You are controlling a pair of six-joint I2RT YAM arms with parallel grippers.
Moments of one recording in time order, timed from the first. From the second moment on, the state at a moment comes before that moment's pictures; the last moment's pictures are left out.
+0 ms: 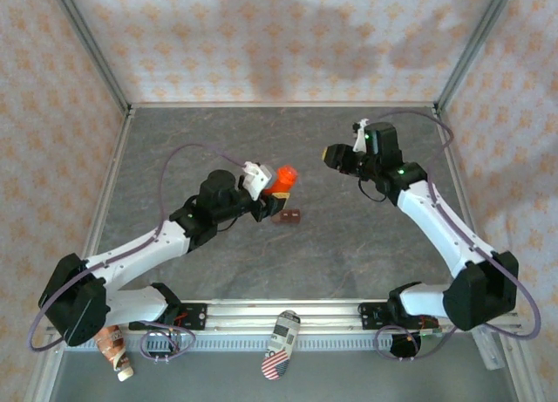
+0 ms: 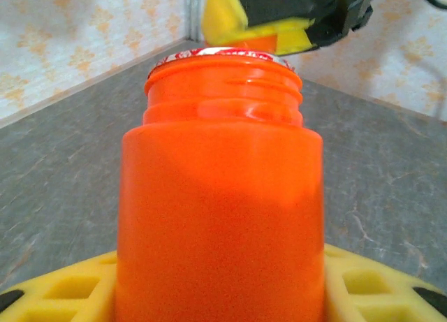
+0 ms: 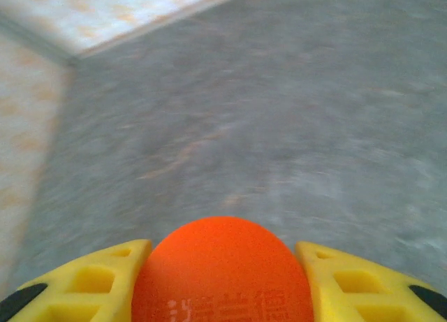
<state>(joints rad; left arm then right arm) -0.65 1.18 0.70 0.17 0.24 0.02 0.34 1.30 1.10 -0.47 -0.18 0.54</state>
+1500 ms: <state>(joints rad) -0.65 1.04 0.64 0.14 0.03 -0.02 0.34 1.34 0.96 -0.57 0.17 0.76</state>
